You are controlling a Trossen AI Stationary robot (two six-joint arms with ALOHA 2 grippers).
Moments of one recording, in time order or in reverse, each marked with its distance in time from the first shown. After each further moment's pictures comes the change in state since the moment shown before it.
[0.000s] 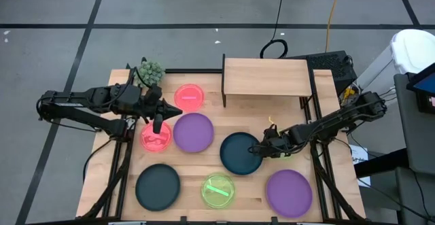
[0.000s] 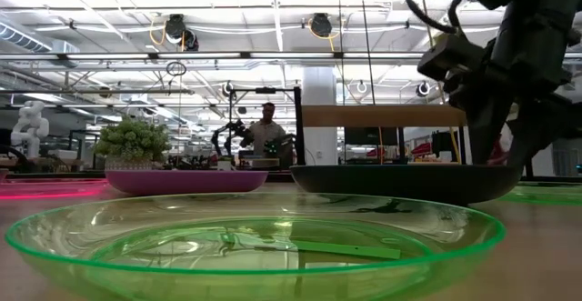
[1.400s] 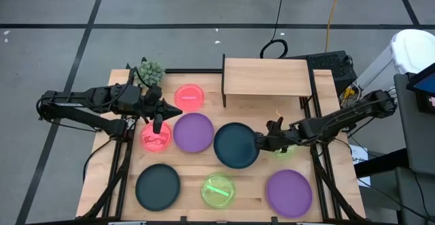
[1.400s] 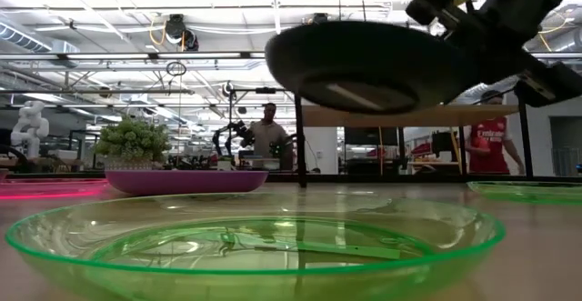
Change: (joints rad) left arm 0.000 0.000 0.000 -0.002 0.000 -0.003; right arm -0.027 -0.223 0.000 0.060 0.143 0.043
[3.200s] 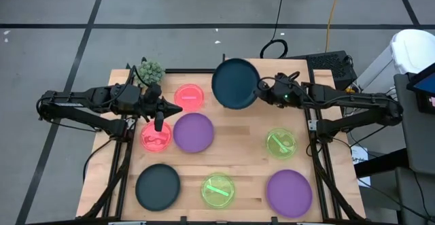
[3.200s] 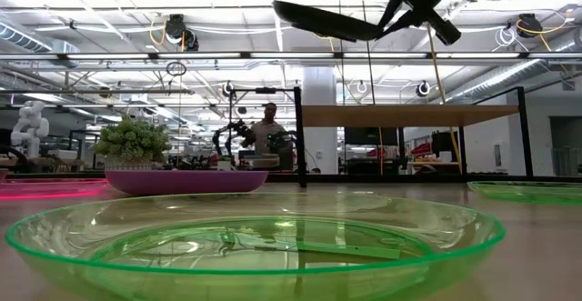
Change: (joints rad) left arm 0.001 0.000 0.000 0.002 -0.052 -0.041; right arm -0.452 -0.077 0.373 -0.224 0.211 -0.427
